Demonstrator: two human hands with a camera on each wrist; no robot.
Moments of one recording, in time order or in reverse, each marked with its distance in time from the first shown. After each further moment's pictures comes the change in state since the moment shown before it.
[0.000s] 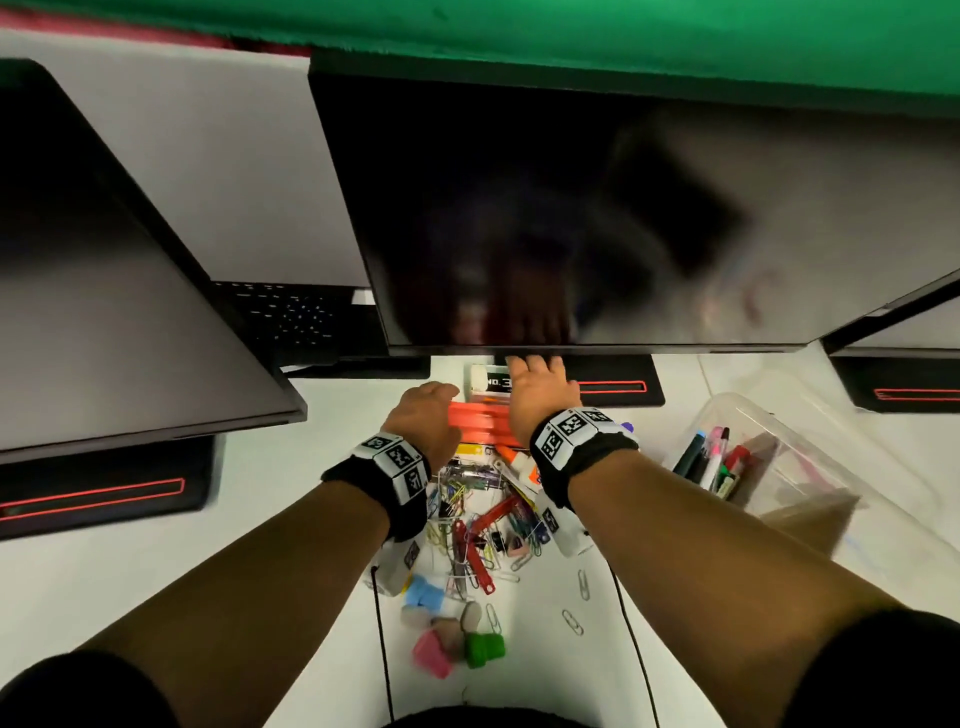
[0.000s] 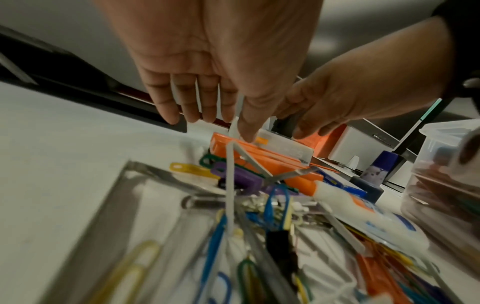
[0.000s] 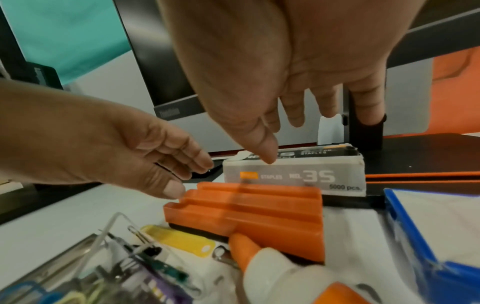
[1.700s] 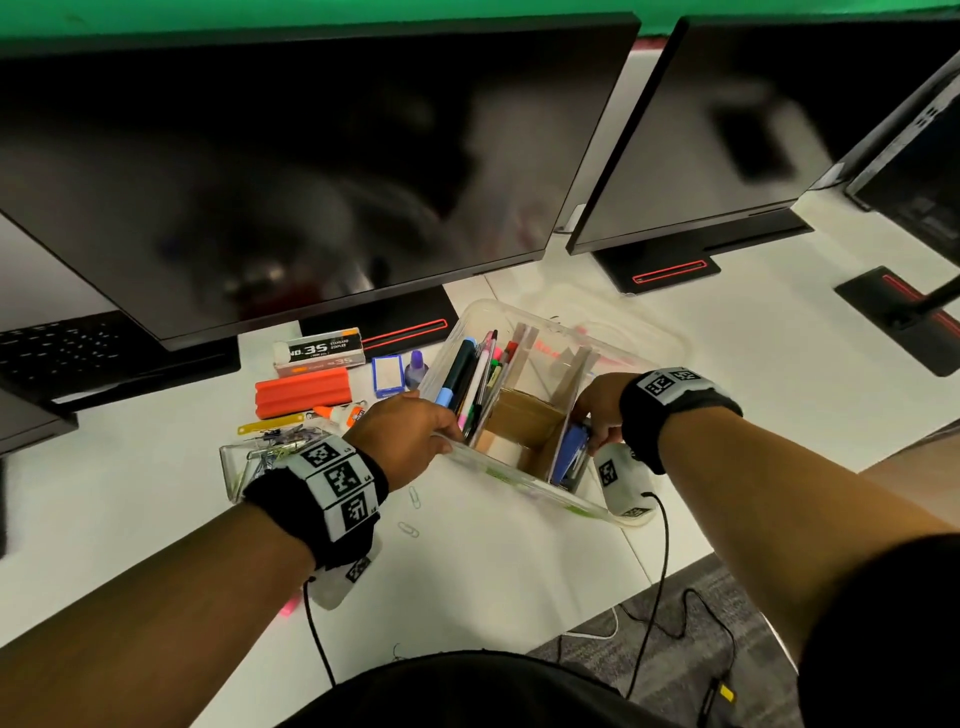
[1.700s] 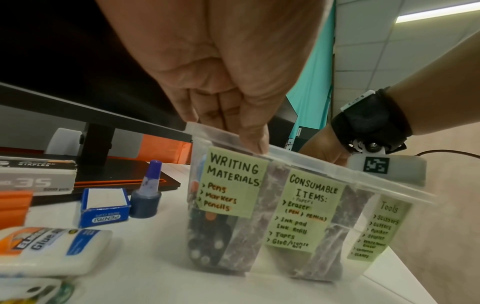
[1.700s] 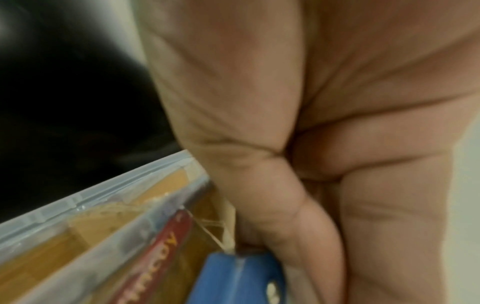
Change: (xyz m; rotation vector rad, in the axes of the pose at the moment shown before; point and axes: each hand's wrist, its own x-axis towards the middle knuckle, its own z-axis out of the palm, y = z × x) left_hand -0.132 0.182 0.039 0.197 -0.191 0.471; right_hand -0.168 0.272 -0.003 0.200 -0.436 0.284
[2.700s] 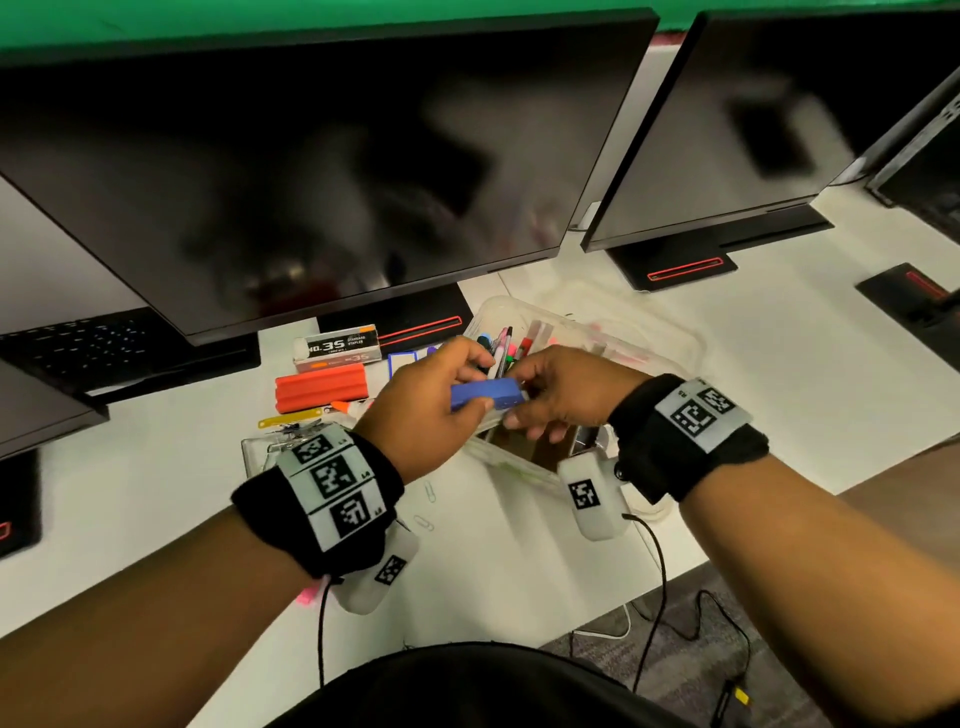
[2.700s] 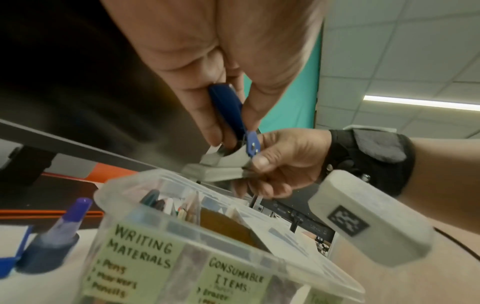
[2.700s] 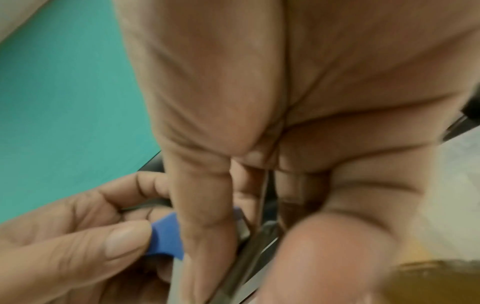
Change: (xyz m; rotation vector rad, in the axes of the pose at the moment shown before) left_hand -0.025 0.023 -0.025 -0.439 0.359 0.142; right_hand -0.072 -0.068 -0.001 0.475 0.124 -0.486
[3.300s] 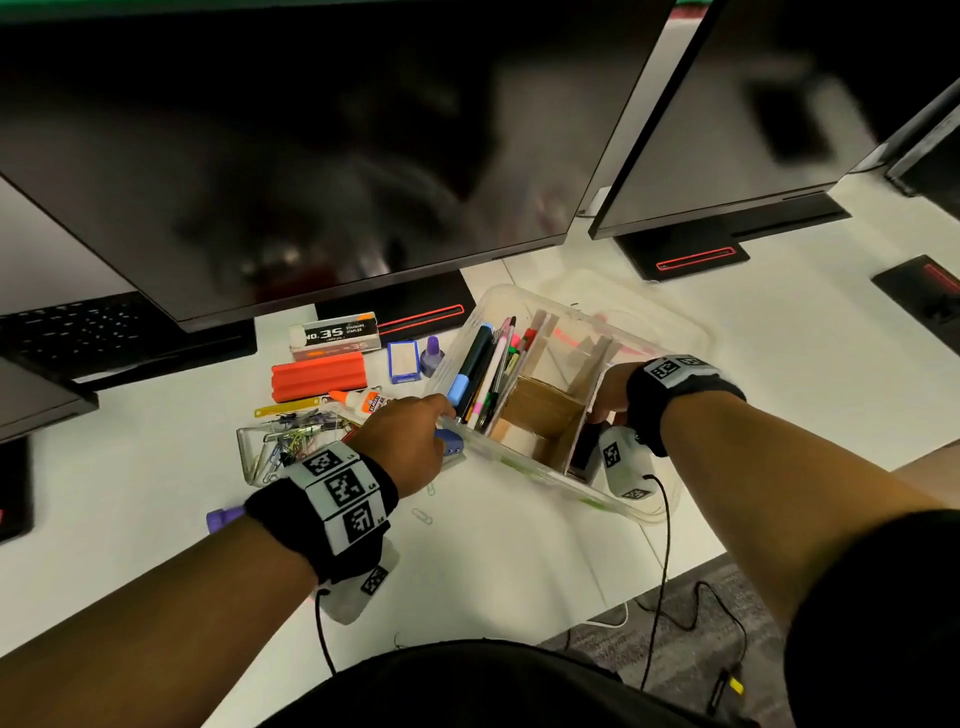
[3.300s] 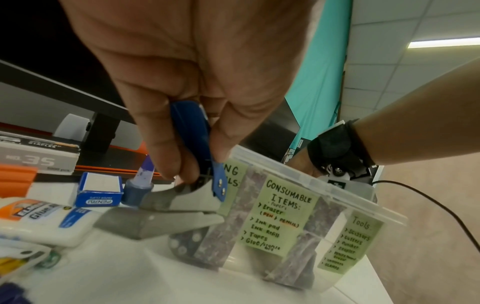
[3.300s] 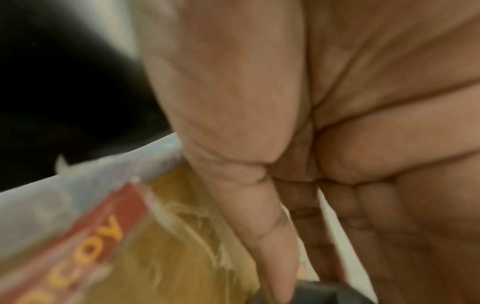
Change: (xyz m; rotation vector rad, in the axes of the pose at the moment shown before) left_hand 0.000 -0.048 0.021 0.428 -0.270 -0.281; right_hand 0.073 0.123 -0.035 -0.233 0.011 0.724
